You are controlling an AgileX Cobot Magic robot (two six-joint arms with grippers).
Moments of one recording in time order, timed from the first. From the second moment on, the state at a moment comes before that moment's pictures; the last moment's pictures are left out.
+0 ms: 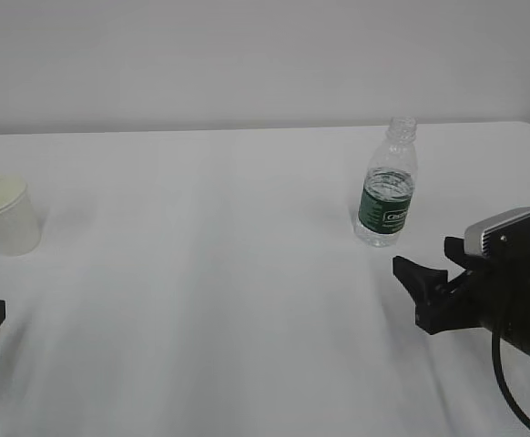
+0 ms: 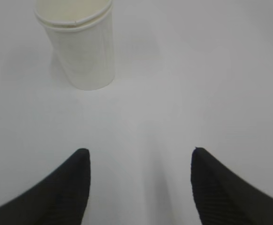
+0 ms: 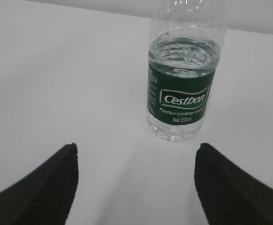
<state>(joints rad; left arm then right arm) -0.12 1.72 -0.05 -0.05 -1.14 0.00 0.20 1.86 -0.31 -0.20 -1.13 -0.01</state>
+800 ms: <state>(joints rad) -0.12 1.72 -0.06 -0.02 -1.15 0.00 0.20 1.89 -0.32 -0.13 -1.14 -0.06</state>
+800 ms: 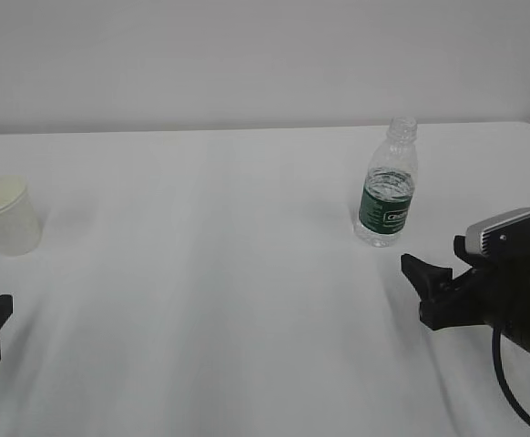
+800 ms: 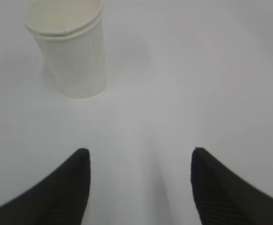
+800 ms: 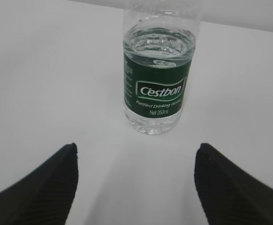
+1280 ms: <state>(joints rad) -0.12 1.72 -0.08 -0.01 -1.15 0.00 0.20 1.96 -0.35 -0.13 -1.14 -0.06</state>
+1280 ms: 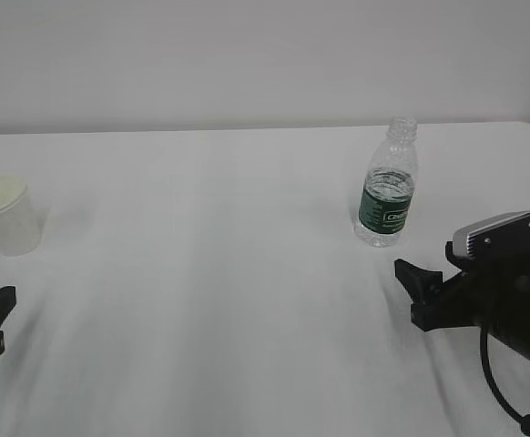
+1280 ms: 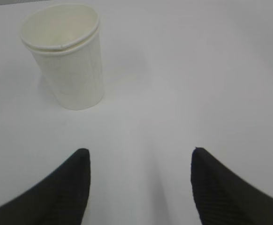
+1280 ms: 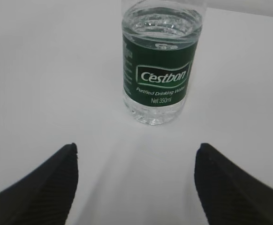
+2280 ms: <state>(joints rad) -0.12 1.72 -0.08 -0.01 -1.15 -0.01 0.20 2.02 -0.52 -0.13 -1.14 -0.06</state>
